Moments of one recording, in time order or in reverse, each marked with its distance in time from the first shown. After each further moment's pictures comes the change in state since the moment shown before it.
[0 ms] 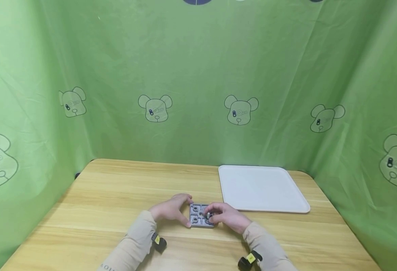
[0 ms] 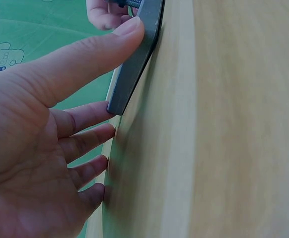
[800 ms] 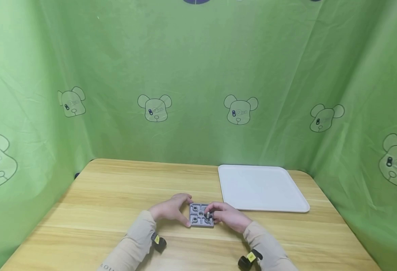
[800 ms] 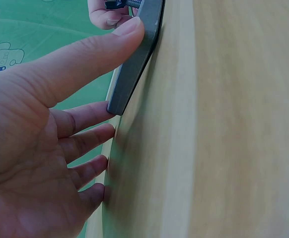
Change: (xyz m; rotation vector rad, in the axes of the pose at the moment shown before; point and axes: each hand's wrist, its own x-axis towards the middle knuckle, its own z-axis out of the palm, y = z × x) left_hand 0.001 -0.001 0.002 0.003 0.002 -0.009; right_hand 0.000 0.002 -0.001 0.005 0.013 0.014
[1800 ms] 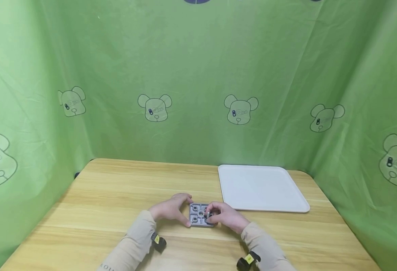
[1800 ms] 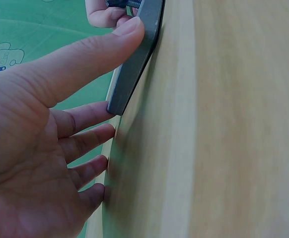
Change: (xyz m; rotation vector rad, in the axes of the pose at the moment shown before) left_hand -0.001 0.000 -0.001 -0.009 0.000 -0.006; right_hand 0.002 -0.003 0.007 -0.101 0.067 -0.009
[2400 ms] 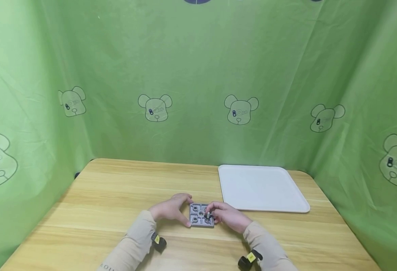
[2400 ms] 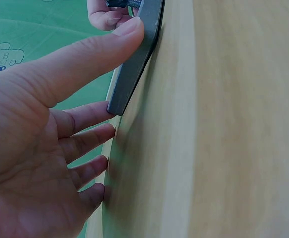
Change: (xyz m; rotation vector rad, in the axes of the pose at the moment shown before) left_hand 0.001 0.000 0.000 0.015 0.002 0.013; right_hand -0.002 0.000 -0.004 0.103 -0.055 0.017
